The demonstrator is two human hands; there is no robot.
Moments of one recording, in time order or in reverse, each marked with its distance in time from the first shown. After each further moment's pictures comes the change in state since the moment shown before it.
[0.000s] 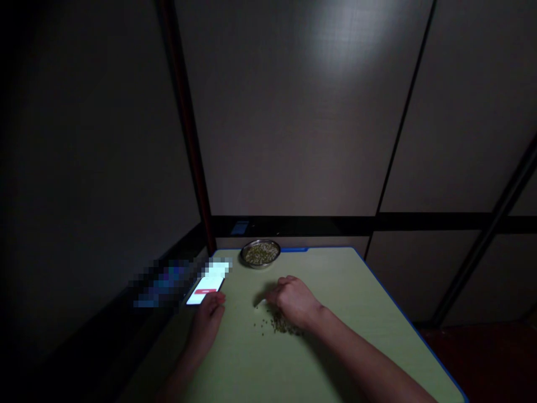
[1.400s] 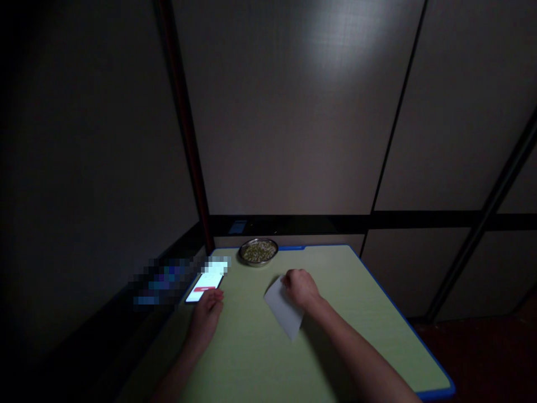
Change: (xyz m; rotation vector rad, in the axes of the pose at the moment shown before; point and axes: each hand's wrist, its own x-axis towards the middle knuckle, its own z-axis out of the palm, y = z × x) left_hand 0.000 0.010 -0.002 -0.035 0.005 -0.023; right_hand -0.001 0.025 0.020 0.181 -0.039 0.734
